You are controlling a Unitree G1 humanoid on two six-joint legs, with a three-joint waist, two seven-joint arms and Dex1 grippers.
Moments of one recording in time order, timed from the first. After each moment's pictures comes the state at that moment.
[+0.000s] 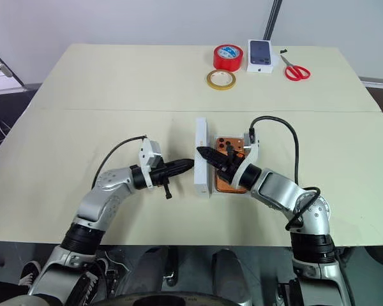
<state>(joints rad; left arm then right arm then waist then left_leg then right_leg) -0.36 0.23 -0.18 0.06 -0.36 0.23 -0.91 -0.27 -0.40 -0.13 -0.16 1.91 0.91 -0.29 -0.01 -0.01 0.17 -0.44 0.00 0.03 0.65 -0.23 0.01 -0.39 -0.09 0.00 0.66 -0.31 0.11</state>
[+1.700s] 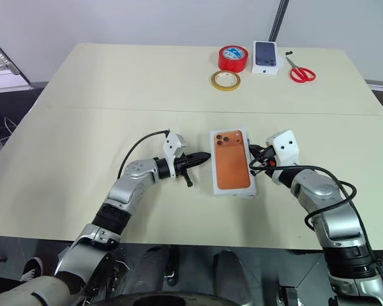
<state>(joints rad) -0.55 0.08 -0.21 0.38 -0.21 0.16 -0.84 -0.13 -0.65 -0.08 -0.23 0.40 0.46 0.47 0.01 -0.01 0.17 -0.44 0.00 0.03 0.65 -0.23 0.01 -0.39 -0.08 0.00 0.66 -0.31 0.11</state>
